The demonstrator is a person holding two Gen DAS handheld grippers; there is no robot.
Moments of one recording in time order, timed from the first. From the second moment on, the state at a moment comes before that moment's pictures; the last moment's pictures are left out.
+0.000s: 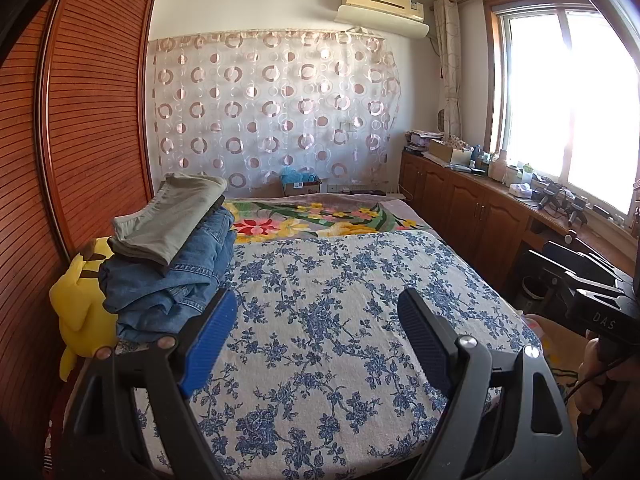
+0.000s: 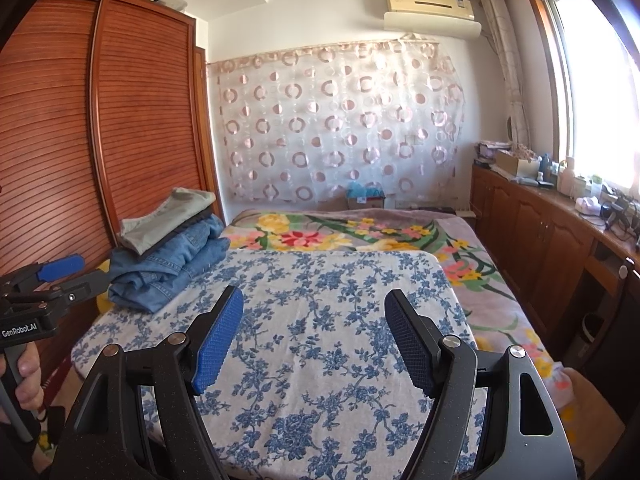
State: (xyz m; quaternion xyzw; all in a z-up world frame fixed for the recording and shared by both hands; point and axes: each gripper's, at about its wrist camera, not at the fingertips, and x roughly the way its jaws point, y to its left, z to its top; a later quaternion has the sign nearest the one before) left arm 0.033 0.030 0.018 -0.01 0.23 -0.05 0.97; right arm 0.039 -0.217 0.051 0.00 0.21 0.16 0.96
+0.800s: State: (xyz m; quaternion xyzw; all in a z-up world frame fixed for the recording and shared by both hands) left arm 0.034 0.028 0.019 -0.01 0.23 -0.05 0.97; right arm 0.039 -0.217 0.051 0.00 0.21 0.16 0.96
